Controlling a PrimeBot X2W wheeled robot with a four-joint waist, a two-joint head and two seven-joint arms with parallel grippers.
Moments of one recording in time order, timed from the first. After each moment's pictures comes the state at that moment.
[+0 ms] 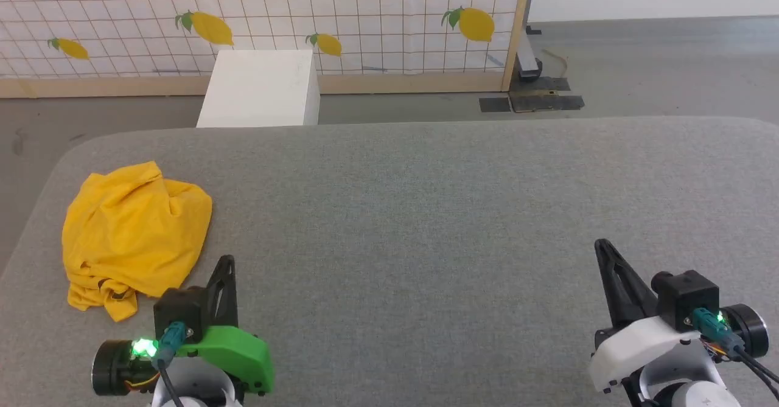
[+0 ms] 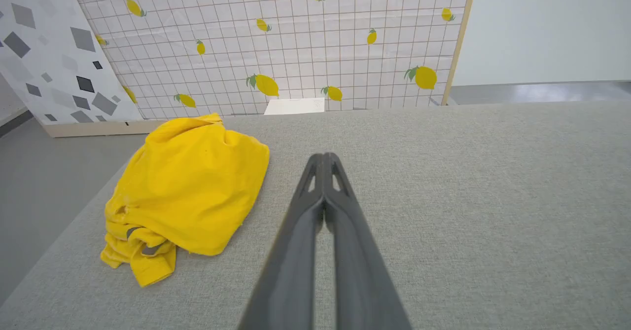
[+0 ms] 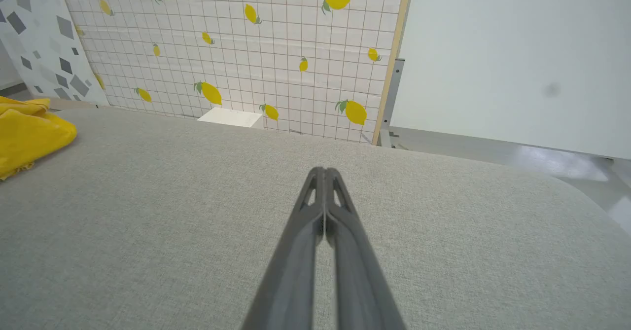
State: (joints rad) left arm 0.02 0.05 0.00 0.00 -0.01 -0.01 0.00; right arm 0.02 -0.05 0.00 0.00 0.00 0.13 0.00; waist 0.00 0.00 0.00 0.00
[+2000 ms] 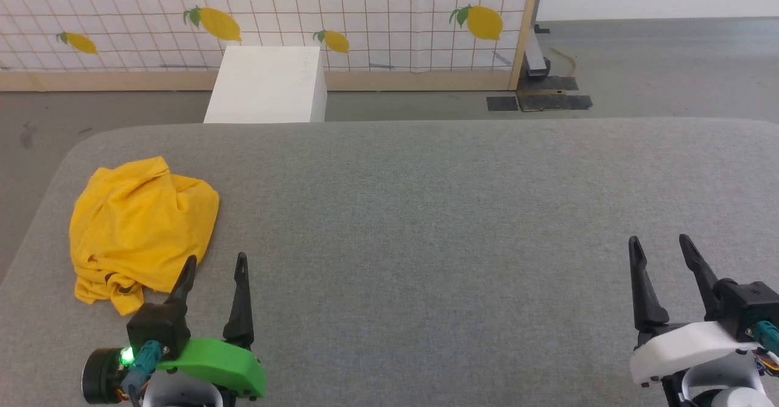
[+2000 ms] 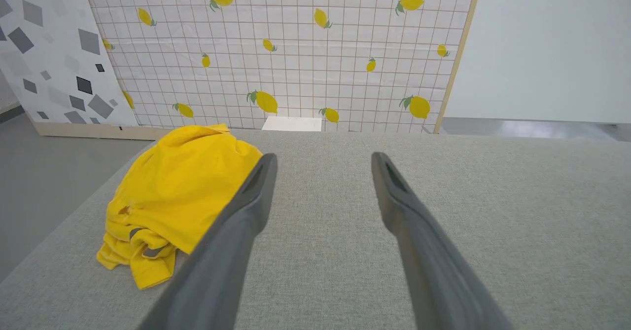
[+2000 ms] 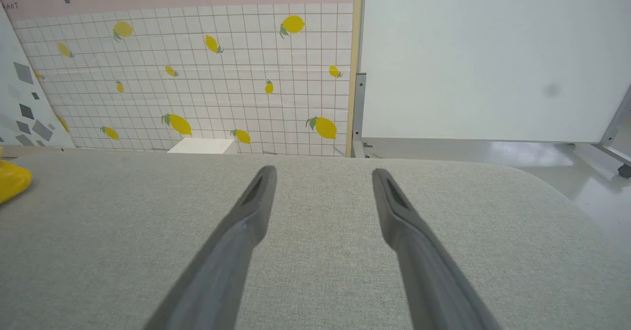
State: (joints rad) left arm 0.05 0.05 0.02 -0.03 -0.09 -0.05 -0.09; right arm 0.03 -0.05 -0.13 0.02 0.06 0.13 -0.09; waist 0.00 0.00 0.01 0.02
